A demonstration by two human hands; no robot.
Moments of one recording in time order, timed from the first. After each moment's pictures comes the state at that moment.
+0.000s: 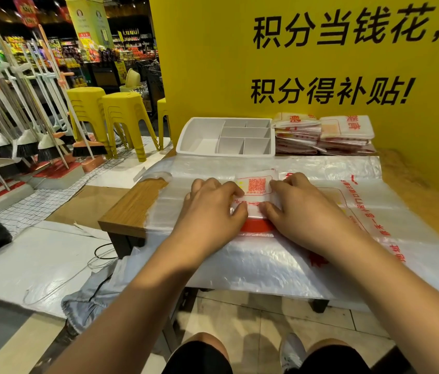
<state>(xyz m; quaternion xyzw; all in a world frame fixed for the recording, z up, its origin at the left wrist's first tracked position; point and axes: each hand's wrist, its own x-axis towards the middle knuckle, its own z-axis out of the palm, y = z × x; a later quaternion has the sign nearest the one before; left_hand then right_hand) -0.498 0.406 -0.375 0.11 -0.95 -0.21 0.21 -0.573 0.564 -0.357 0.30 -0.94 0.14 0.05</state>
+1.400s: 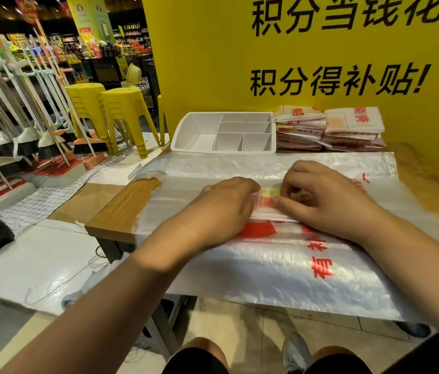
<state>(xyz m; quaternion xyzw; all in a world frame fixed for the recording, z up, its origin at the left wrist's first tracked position) -0.533 0.406 -0.363 0.01 -0.99 -0.15 0.06 -0.637 0.594 -0.369 0.51 -0.82 0.24 0.14</state>
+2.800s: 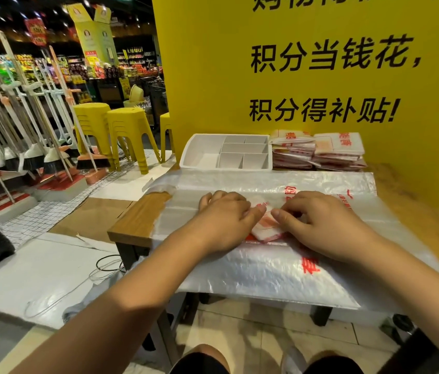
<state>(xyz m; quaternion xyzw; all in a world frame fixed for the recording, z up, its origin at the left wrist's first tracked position) -0.510 0.413 -0.352 0.05 -0.99 -0.13 0.05 -0.588 0.604 -0.354 0.42 -0.88 0.18 0.11</state>
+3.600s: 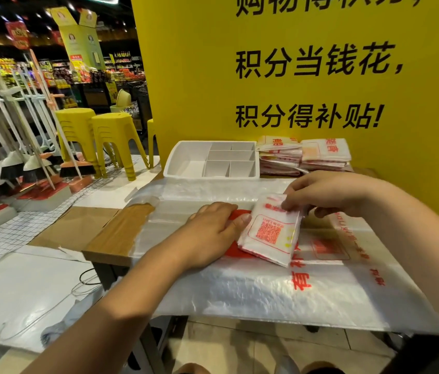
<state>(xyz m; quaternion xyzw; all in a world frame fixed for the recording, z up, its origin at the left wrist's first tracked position) -0.516 0.399 -0.358 0.03 -0.97 -0.22 0.04 -0.652 0.603 -0.300 0.23 -0.89 0.31 -0.24</state>
